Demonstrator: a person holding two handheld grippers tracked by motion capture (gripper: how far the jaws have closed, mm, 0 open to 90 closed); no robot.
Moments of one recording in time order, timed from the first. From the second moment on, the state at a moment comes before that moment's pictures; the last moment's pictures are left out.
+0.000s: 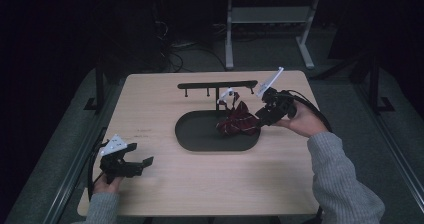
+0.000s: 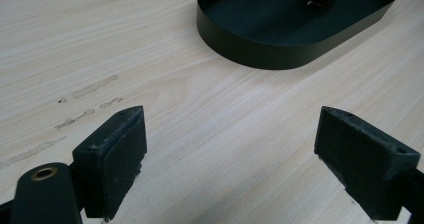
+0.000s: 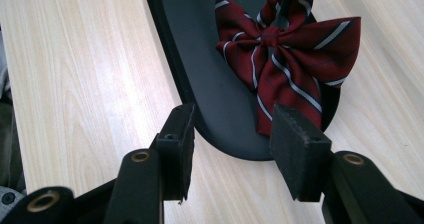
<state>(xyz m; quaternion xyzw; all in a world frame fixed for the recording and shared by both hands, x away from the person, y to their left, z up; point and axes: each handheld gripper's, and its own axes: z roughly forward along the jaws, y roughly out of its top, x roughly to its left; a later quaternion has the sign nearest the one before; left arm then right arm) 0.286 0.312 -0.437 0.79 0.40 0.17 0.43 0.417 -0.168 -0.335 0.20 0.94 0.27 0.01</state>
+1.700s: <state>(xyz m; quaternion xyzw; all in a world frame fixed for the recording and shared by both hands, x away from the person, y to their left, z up) 0.286 0.310 -0.438 0.79 0.40 0.17 0.43 0.380 -0.225 -0.381 0.25 0.93 0.29 0.00</state>
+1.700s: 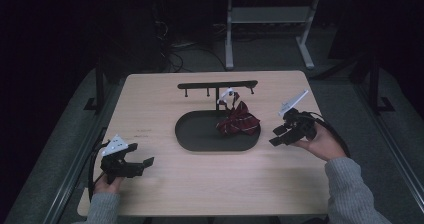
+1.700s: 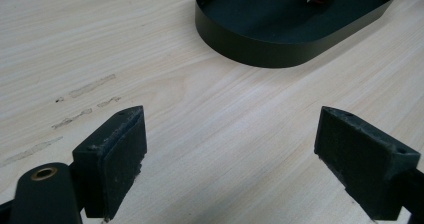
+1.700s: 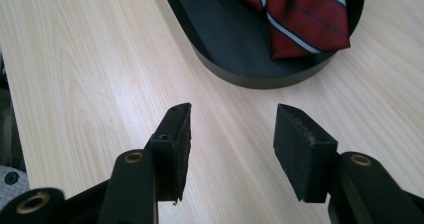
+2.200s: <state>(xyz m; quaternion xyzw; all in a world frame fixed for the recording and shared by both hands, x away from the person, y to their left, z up) 0.286 0.310 -0.438 0.79 0.40 0.17 0.43 0.364 -0.239 -0.392 0.27 0.92 0.29 0.00</state>
